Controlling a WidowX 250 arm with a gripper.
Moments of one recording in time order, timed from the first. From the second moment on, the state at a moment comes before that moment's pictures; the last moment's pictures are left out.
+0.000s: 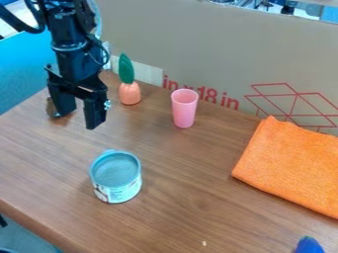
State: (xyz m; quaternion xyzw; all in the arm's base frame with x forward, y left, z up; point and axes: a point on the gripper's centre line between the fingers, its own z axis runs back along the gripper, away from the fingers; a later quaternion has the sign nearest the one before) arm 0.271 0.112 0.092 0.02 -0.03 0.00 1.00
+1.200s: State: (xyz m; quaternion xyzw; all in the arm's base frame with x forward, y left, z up) arm 0.338 0.175 0.121 0.06 -0.08 -0.21 0.97
